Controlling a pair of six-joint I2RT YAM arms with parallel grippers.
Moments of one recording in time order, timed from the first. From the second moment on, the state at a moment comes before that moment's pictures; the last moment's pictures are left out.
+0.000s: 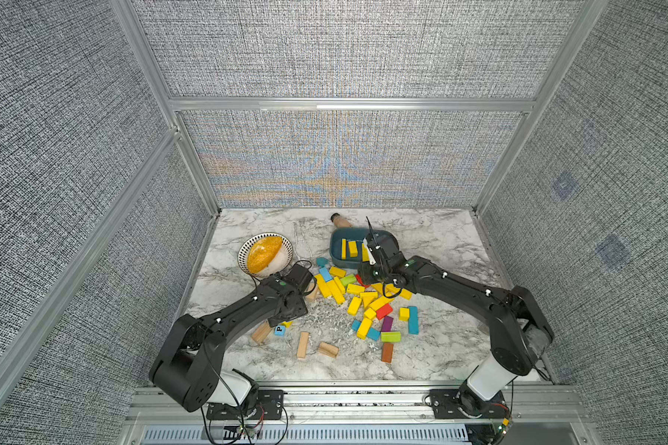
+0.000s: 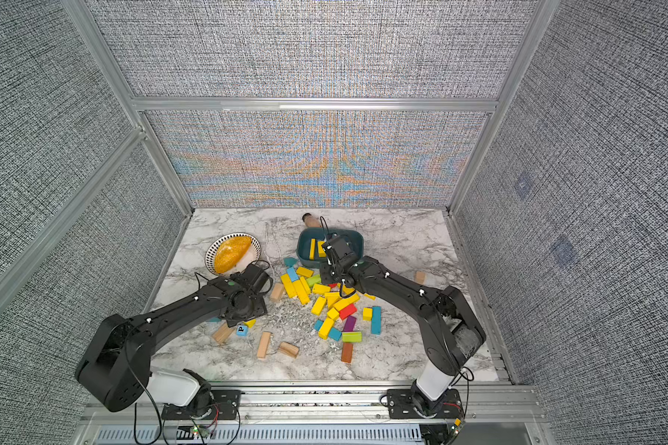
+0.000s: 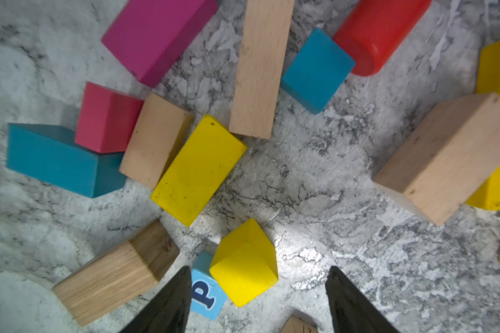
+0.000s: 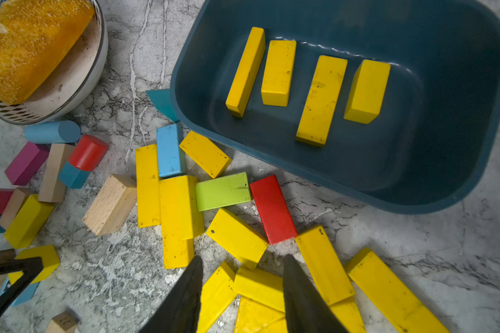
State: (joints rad) left arm -0.57 1.44 0.83 -0.80 -0.20 -0.92; right arm 0.67 1.67 1.19 -0.39 0.08 0.39
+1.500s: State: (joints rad) left arm -0.57 1.34 0.91 -0.52 0.17 -0.76; right arm 0.68 1.30 0.70 0.10 -0.17 0.20
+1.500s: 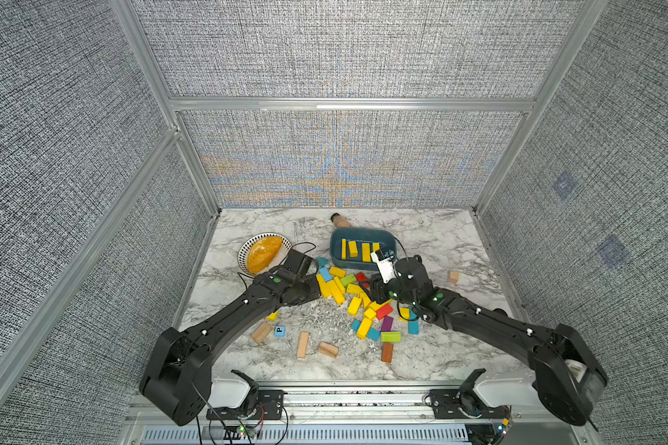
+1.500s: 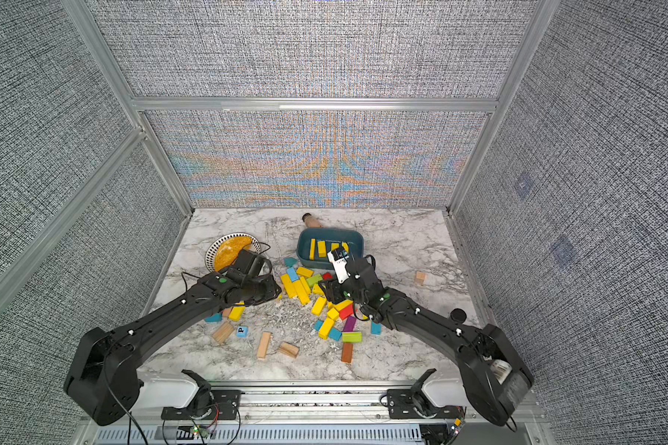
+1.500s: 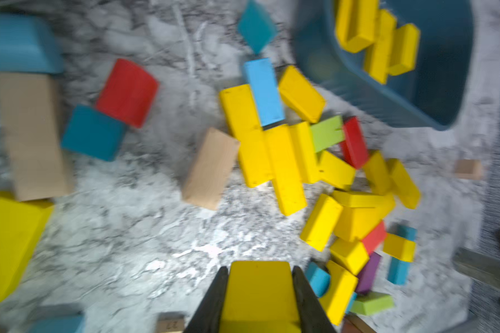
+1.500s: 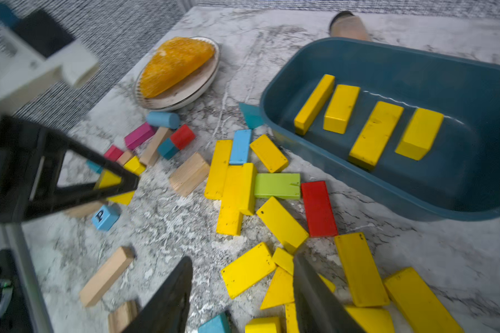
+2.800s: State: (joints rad) left arm -0.57 1.28 0.87 -0.16 0.75 -0.70; right arm 0.73 1.37 0.63 0.61 -0.48 -0.40
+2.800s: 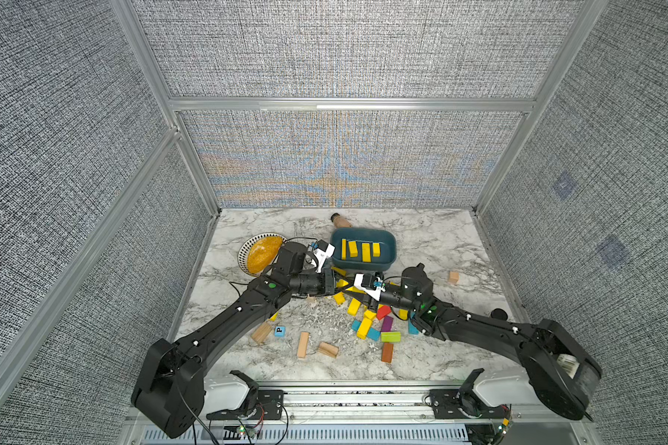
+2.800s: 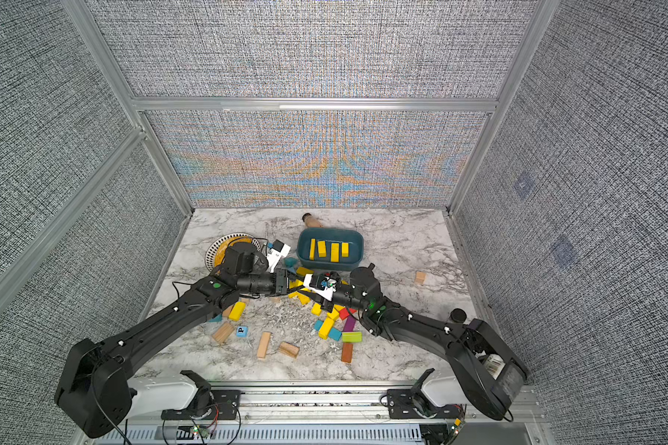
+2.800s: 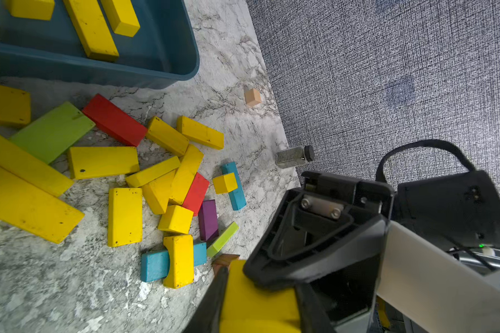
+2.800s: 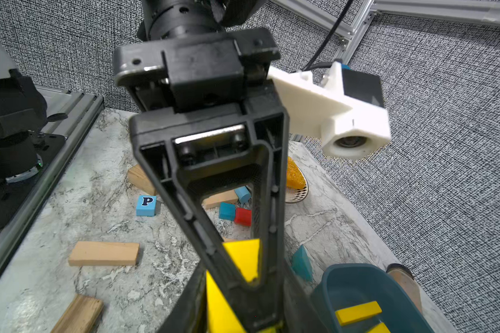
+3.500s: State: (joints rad) left arm -0.57 1.15 0.87 -0.36 0.39 -0.69; right arm 0.59 1.38 0.43 0.81 -0.30 -0.18
